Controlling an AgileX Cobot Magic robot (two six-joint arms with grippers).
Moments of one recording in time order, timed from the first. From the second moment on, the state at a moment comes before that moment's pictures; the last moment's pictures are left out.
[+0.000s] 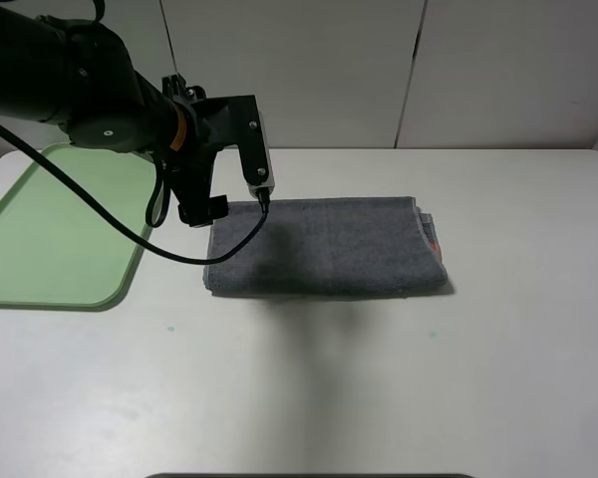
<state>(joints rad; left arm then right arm) -0.61 1.75 -1.05 0.85 0.24 0.12 0.21 -0.01 -0.49 0.02 1.02 0.07</state>
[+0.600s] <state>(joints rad) -0.61 1.75 -1.05 0.85 0.24 -0.05 -0.09 -0.01 -0.49 0.02 1.02 0.07</state>
